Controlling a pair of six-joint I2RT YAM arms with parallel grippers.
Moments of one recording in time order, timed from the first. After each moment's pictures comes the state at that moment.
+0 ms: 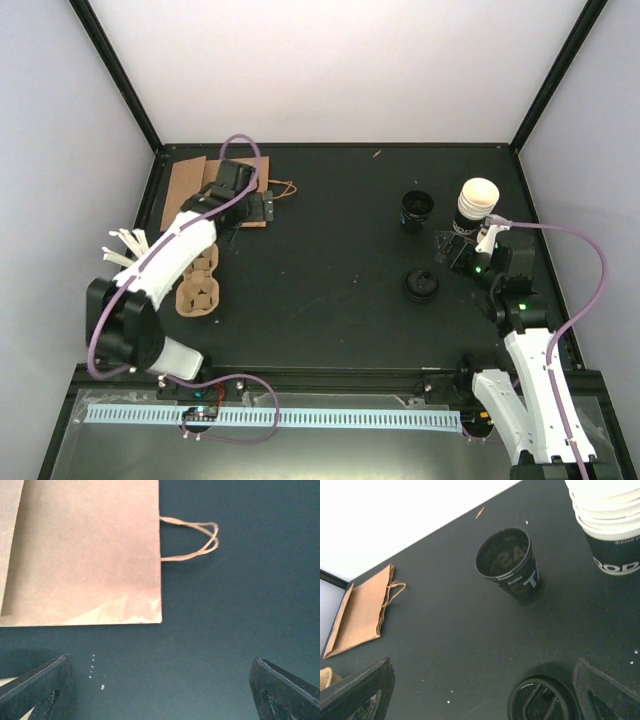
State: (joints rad) left arm -0.31 1.40 1.15 -0.55 -0.14 -0.35; right arm 0.05 0.66 0.68 -0.53 -0.24 0.50
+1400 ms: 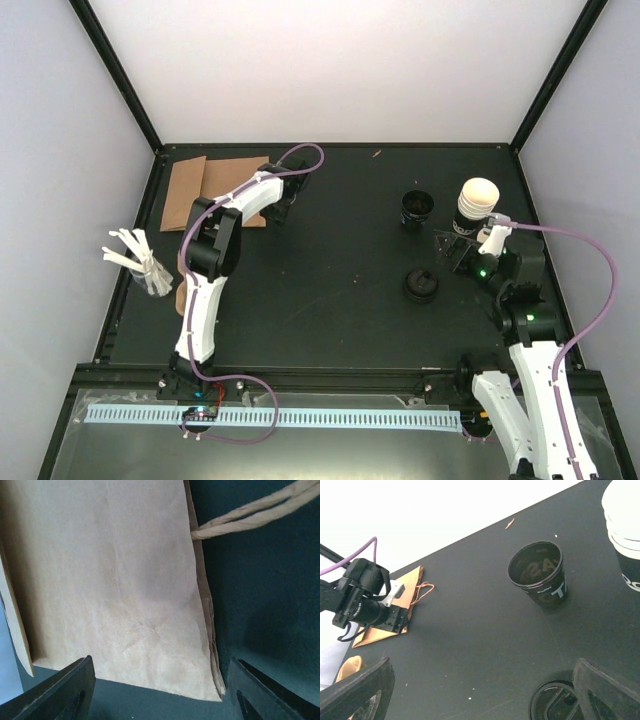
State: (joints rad) left arm -0.41 2.27 1.81 -0.97 -0.61 -0.16; right arm 0.05 0.61 0.72 -0.57 -0.32 0.48
